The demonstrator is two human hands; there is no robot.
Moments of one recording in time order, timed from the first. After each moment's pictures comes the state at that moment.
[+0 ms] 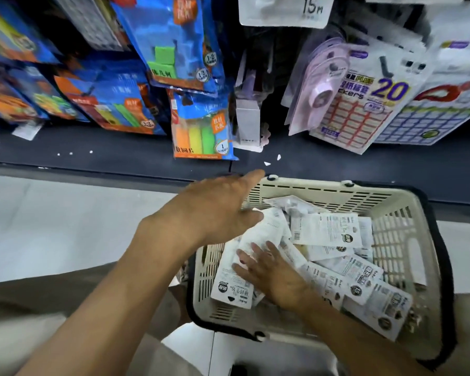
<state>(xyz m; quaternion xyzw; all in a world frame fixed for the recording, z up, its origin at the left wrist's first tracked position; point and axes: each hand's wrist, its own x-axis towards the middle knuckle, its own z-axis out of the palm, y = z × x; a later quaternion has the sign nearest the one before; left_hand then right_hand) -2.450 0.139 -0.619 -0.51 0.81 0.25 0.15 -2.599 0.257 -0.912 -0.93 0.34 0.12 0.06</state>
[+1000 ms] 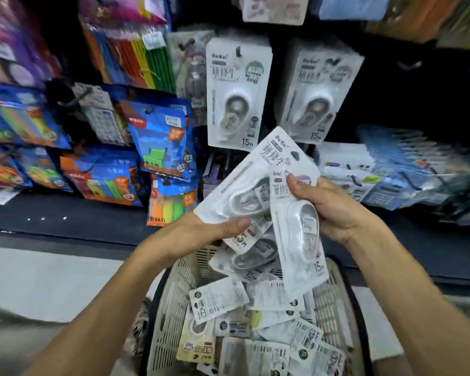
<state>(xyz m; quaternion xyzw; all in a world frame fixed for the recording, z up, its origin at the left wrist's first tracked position) -2.466 0.140 -0.574 -0.41 0.61 0.63 -0.24 -2.727 0.138 -0.559 -0.39 0.43 -0.46 0.67</state>
